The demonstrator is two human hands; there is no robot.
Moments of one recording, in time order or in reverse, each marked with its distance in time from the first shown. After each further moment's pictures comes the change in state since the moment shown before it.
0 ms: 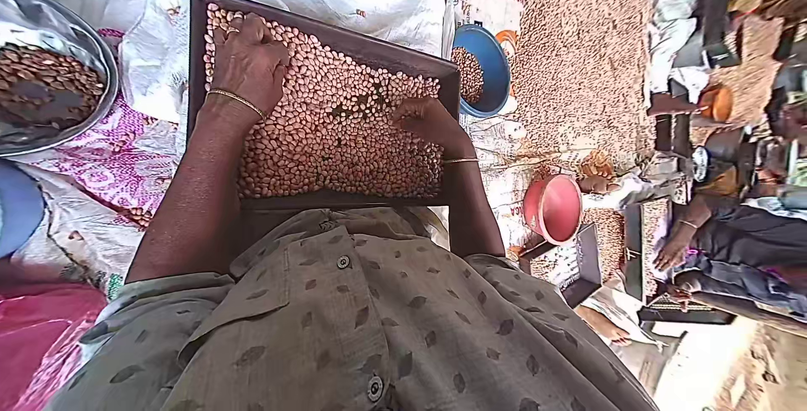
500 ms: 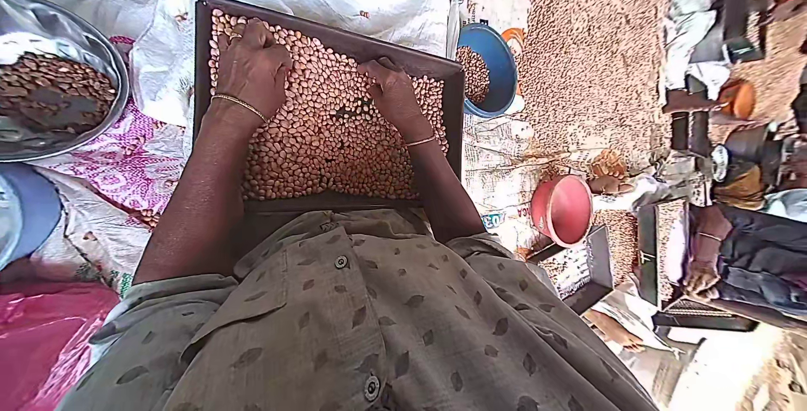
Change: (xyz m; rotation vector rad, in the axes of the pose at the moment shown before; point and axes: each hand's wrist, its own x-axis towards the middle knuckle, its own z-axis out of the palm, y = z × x) left_hand 0.001 -0.003 0.001 0.008 0.016 -0.001; right_hand 0.080 -0.034 0.046 -0.294 0.328 -0.084
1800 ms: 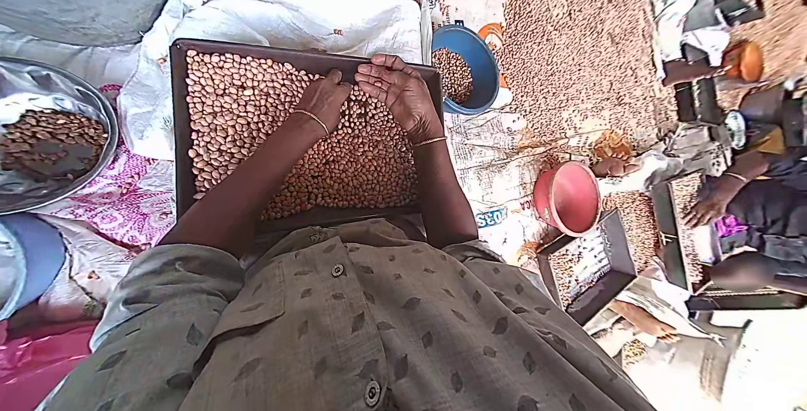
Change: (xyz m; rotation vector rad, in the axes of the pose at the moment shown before) left_hand 0.063 0.084 0.078 0.078 -0.304 0.155; right_hand -0.017 0.028 -0.044 1.609 0.124 0.317
